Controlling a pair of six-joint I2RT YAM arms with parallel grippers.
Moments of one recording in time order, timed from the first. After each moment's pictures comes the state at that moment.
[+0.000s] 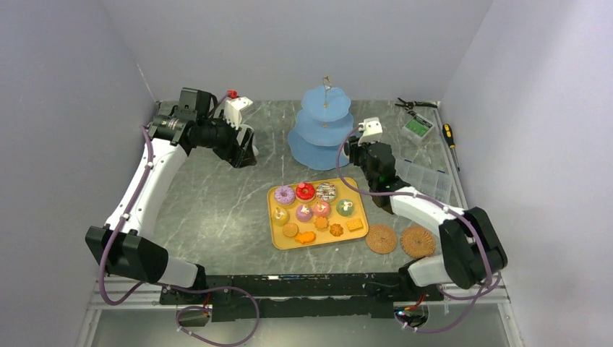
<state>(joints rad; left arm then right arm) -0.22 1.42 1.55 -1.01 0.55 0.32 0.45 1.35 0.66 0.53 0.27 -0.05</state>
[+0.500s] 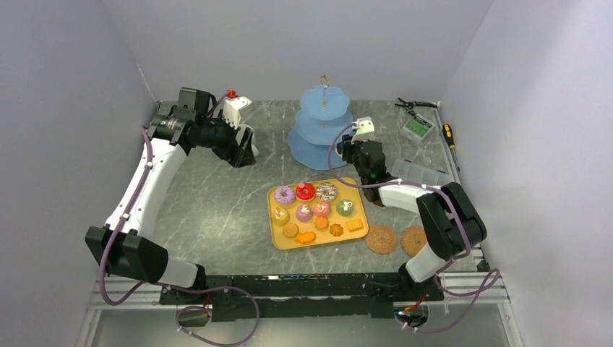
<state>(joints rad) -0.22 1.42 1.55 -1.01 0.55 0.32 0.43 1.58 0.72 0.69 0.23 -0.02</state>
